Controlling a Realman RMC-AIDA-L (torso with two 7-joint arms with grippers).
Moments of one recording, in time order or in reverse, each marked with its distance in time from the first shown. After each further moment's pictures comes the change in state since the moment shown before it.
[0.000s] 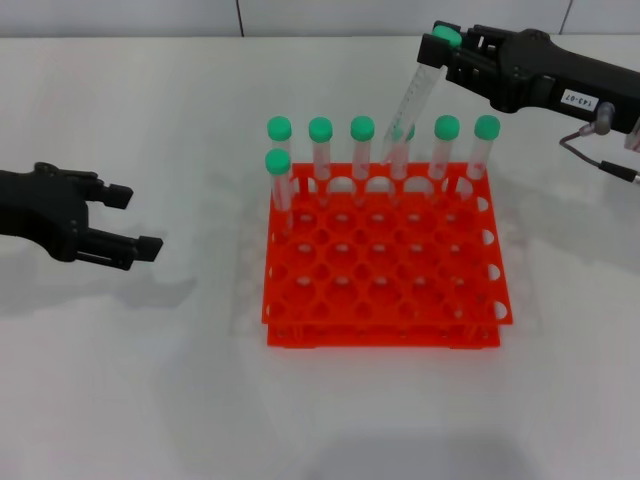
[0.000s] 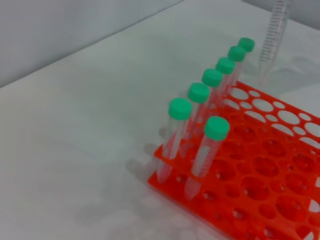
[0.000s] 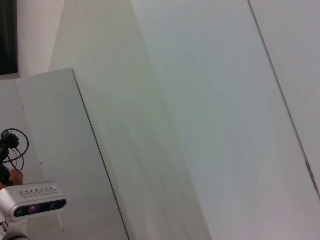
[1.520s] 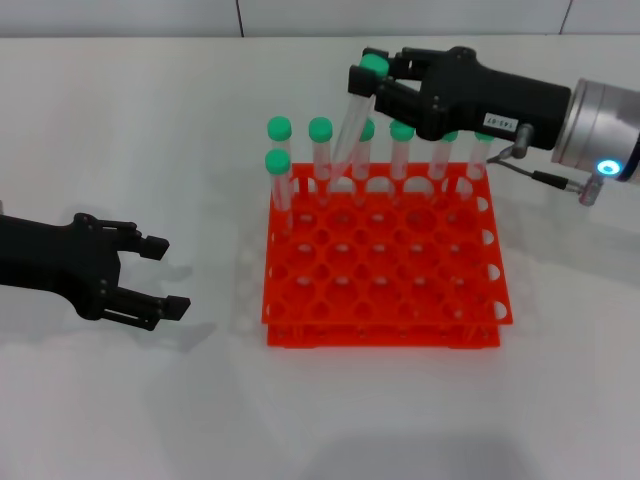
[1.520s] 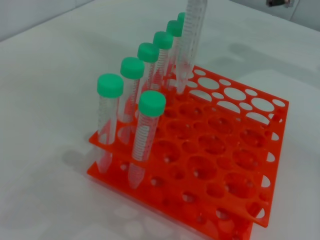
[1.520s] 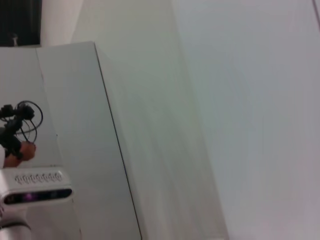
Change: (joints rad) left arm 0.024 -0.040 0.032 -0.062 0.008 0.027 0.140; right arm 0.062 0.001 -0.282 0.074 0.209 0.134 -0.166
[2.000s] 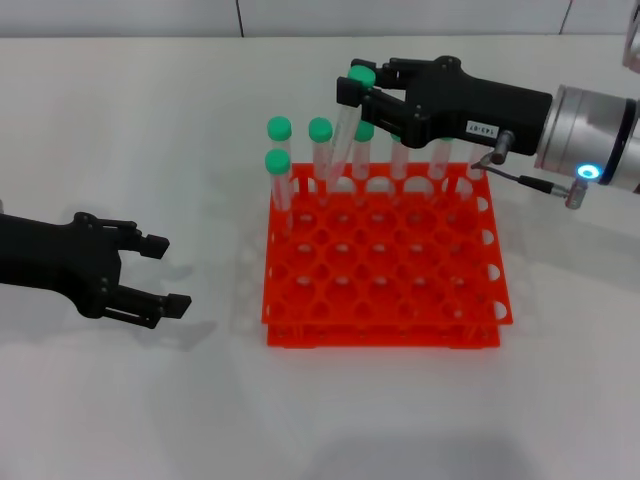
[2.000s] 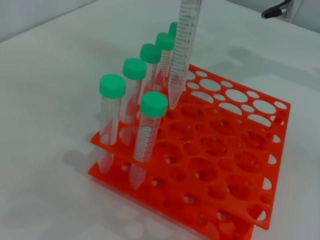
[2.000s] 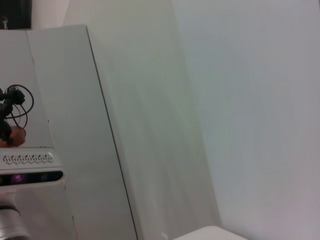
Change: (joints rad) left arm -0.001 -0.002 -0.004 0.000 0.000 -0.001 -0.010; right arm 0.004 0.000 -0.090 -0.009 0.056 0.078 -0.014
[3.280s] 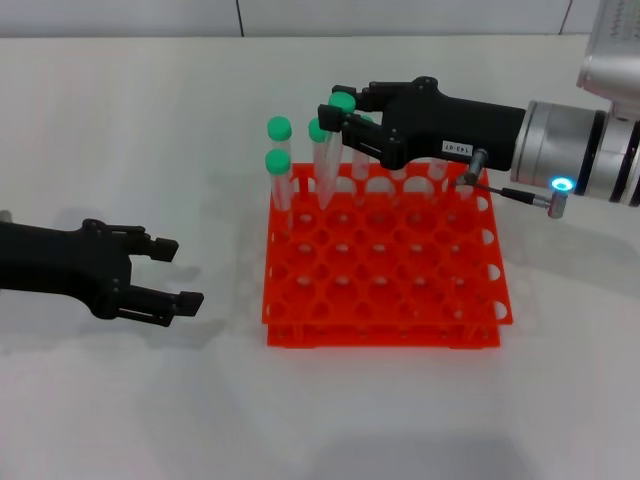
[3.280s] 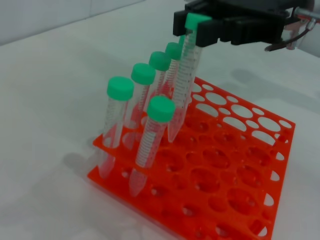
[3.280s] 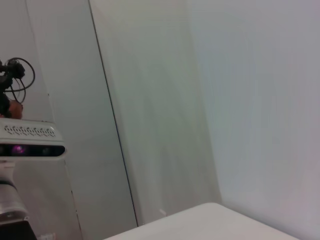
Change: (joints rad) left arm 0.008 -0.021 -0.036 -0.047 -0.014 -0.019 -0.011; right arm 0.011 0.000 -0.111 -0.013 0.034 0.088 -0.019
